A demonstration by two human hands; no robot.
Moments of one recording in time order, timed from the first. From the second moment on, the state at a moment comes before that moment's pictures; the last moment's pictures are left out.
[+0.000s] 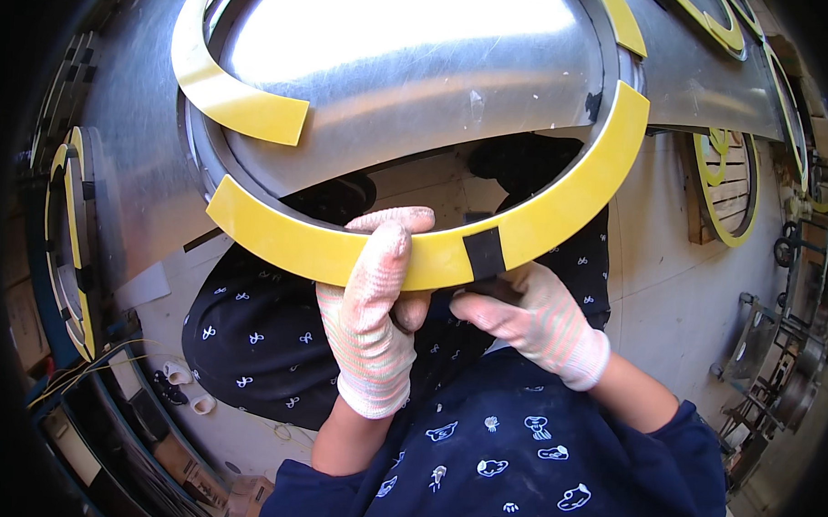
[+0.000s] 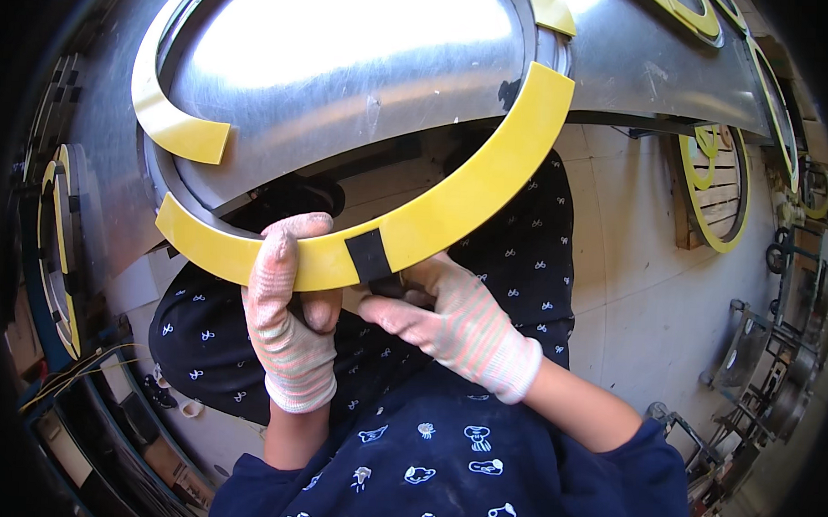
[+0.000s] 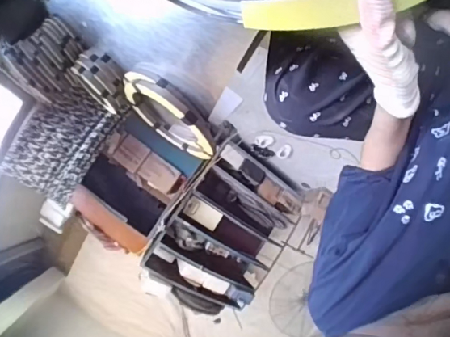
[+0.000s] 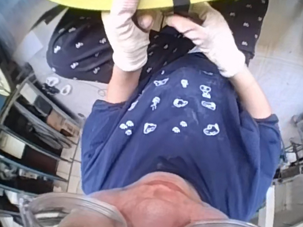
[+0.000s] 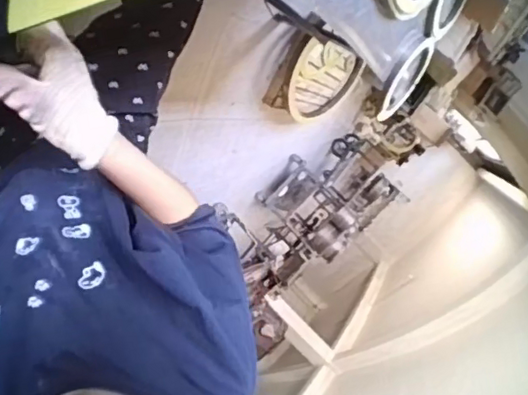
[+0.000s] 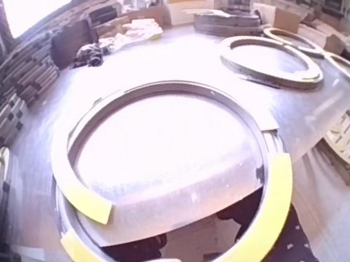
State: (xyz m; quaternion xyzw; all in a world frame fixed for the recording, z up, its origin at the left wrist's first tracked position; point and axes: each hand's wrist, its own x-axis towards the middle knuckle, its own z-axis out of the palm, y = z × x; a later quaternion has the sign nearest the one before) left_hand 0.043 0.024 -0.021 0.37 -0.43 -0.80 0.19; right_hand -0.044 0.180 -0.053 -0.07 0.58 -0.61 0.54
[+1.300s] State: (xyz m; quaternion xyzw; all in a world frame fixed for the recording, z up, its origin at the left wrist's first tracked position) left_hand 0.062 0.014 -0.042 0.28 -0.33 -0.88 0.18; right_hand -0.101 0.141 -0.099 -0.32 0.47 -0.69 0.45
